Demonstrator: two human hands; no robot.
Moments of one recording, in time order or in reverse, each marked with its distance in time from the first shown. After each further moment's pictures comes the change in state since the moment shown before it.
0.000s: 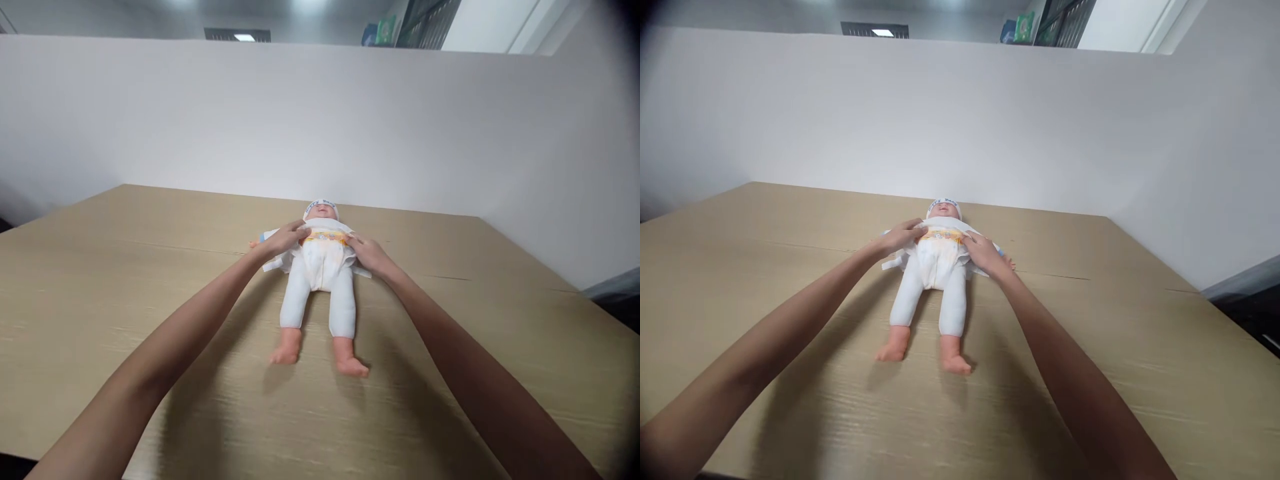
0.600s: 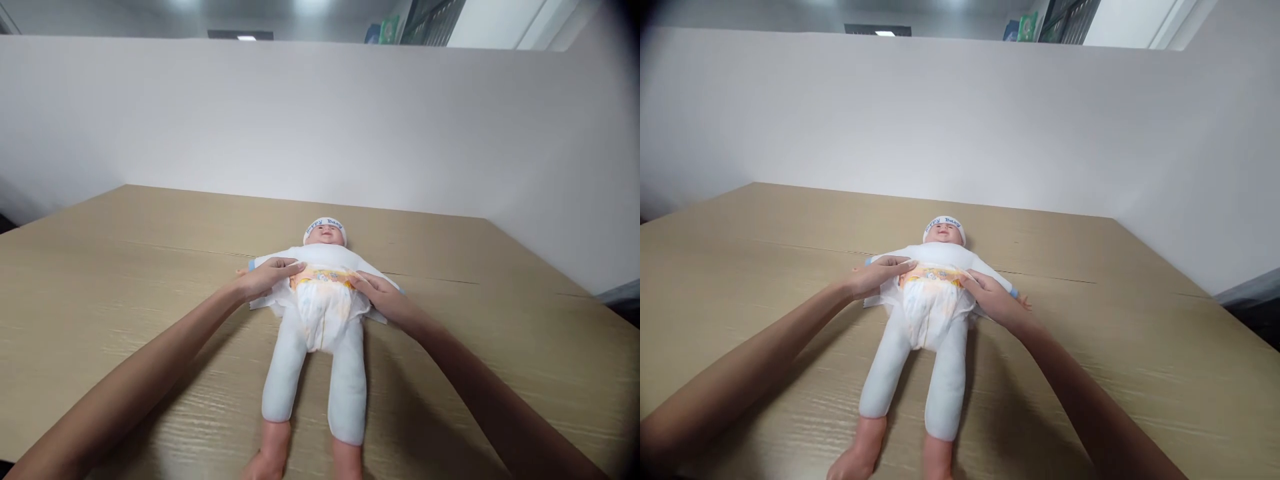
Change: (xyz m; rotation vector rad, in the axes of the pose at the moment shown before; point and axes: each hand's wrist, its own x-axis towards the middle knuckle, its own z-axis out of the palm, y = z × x) left_hand -0.090 -0.013 0.010 -0.405 -0.274 -0.214; right_hand -0.096 -0.018 -0.002 0.146 -0.219 0.080
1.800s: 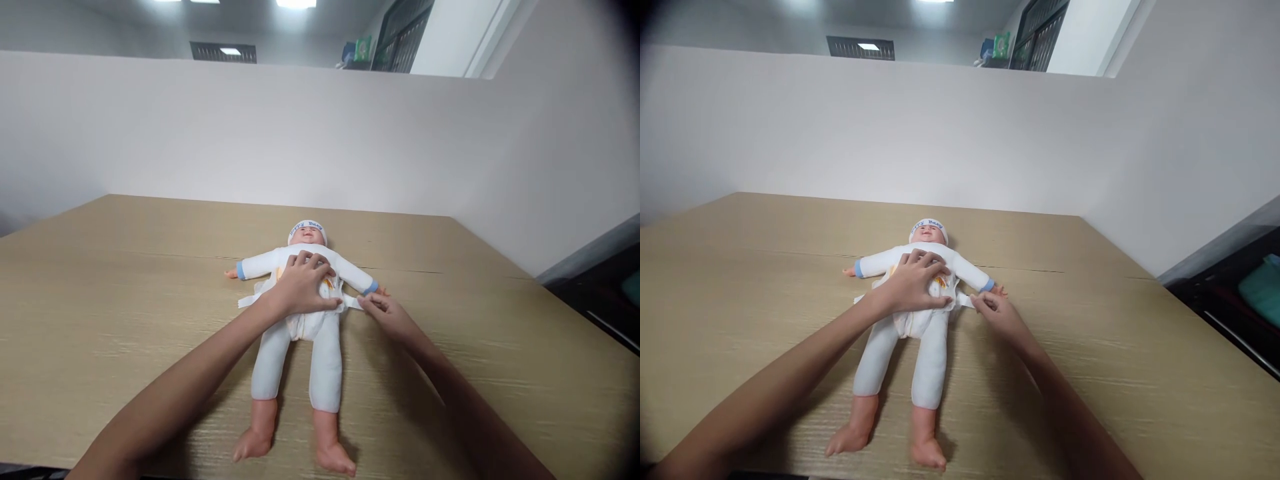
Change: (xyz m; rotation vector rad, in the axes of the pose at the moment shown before) left_hand 0.019 0.023 0.111 1.309 0.249 0.485; right_hand -0.073 0.052 -0.015 -0.111 0.178 0.044
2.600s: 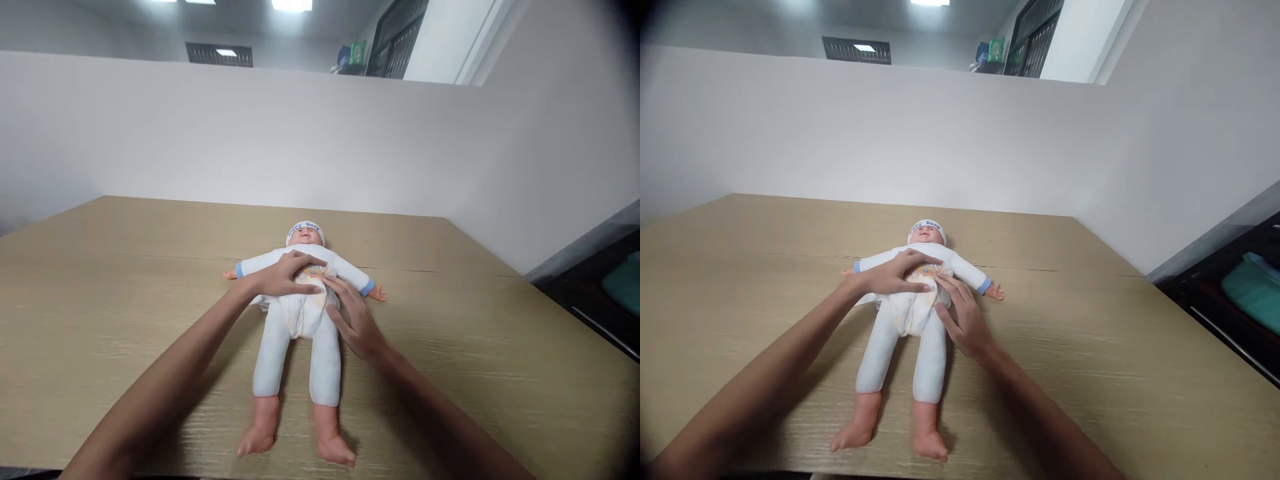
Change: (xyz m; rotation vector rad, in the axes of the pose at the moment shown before) left_hand -0.009 -0.051 -0.029 -0.443 -0.172 0.088; right_hand -0.013 -0.051 0.052 -0.094 0.111 -0.559
